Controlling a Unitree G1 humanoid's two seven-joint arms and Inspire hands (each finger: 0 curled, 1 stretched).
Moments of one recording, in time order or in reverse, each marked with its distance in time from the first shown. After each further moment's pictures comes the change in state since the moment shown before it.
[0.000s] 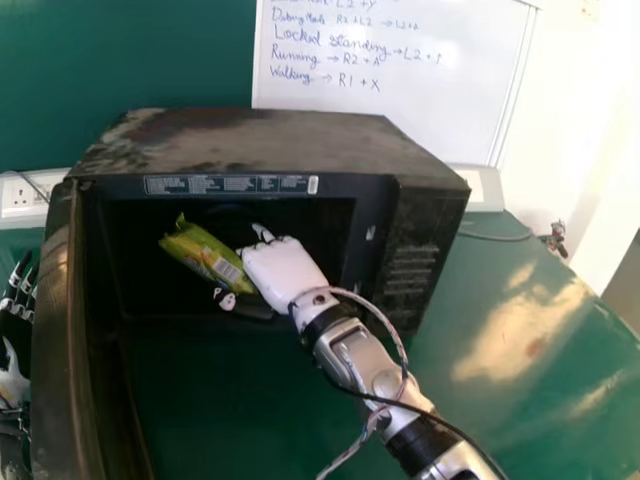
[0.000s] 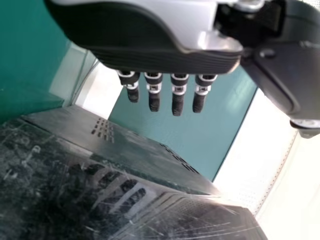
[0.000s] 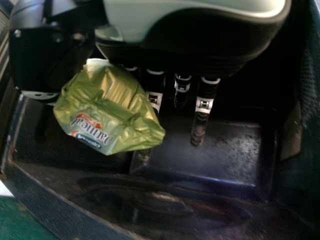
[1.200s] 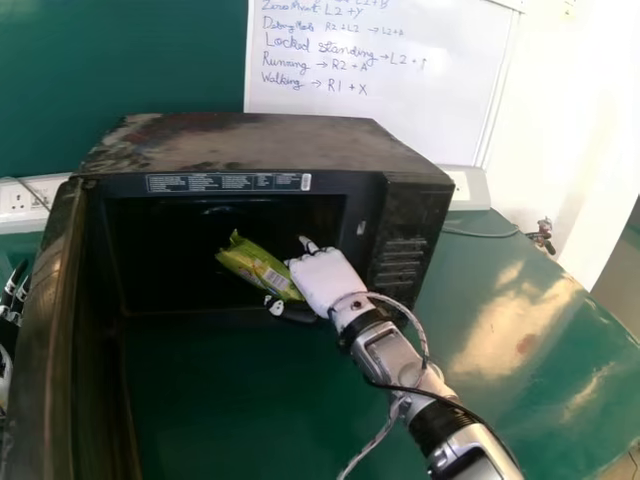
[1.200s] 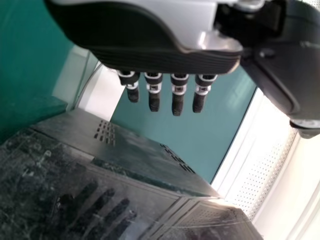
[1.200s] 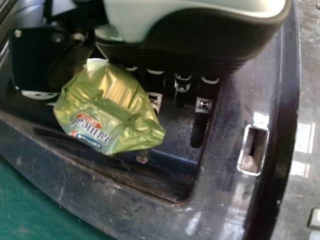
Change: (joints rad) left arm 0.024 0.009 0.002 0.004 0.001 0.002 -0.002; right arm -0.079 -0.044 -0.001 0.371 -0.044 -0.087 -0.202
